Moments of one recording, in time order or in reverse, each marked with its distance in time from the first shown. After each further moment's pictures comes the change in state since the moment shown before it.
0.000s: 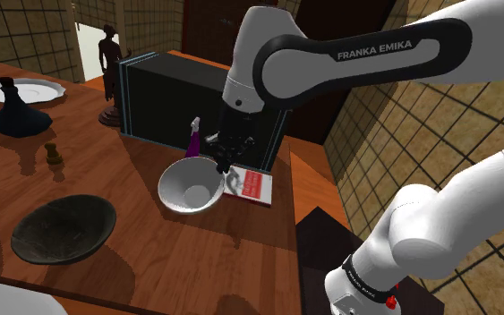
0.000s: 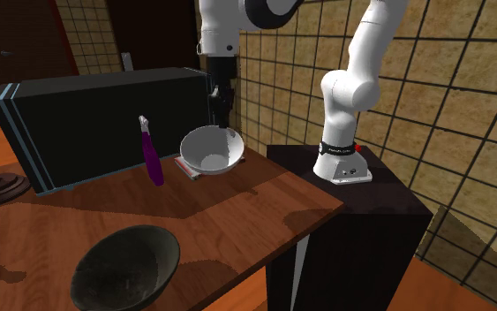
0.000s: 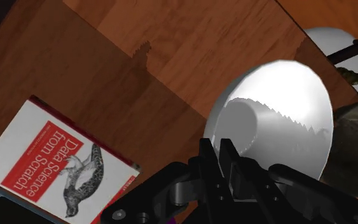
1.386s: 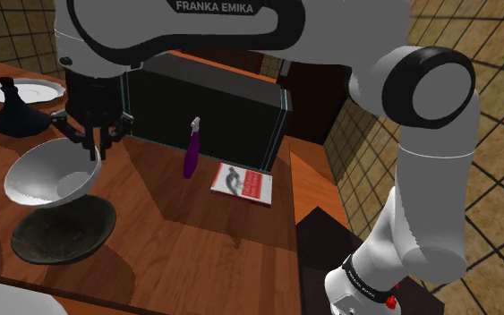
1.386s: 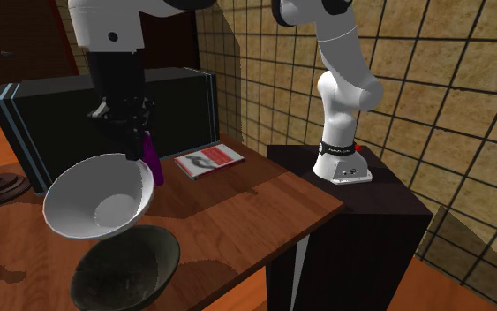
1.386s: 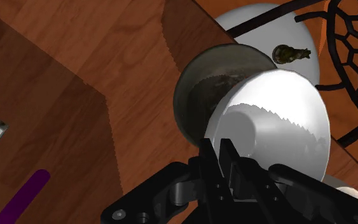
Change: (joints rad) arm 0.183 0.769 0.128 0.983 -0.292 -0.227 0.397
